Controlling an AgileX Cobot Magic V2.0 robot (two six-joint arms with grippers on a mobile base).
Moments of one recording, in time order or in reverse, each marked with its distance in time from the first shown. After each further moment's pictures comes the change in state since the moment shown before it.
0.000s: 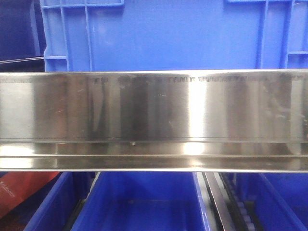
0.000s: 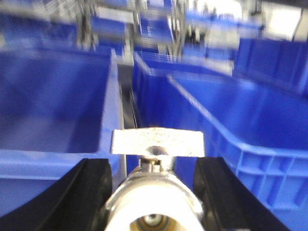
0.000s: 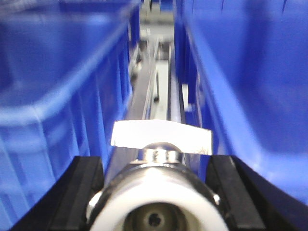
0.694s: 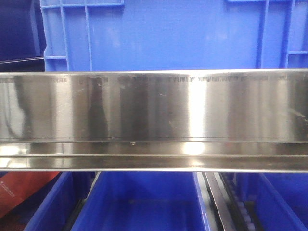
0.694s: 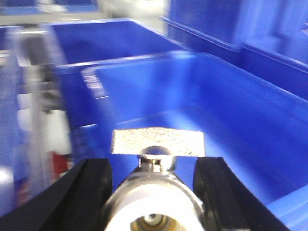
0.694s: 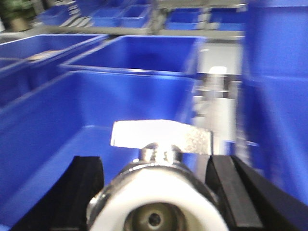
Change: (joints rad) left arm -0.301 0.621 -0.555 0.033 0.102 0.093; right arm 0.233 0.408 -0.417 0.057 -0.014 0.000
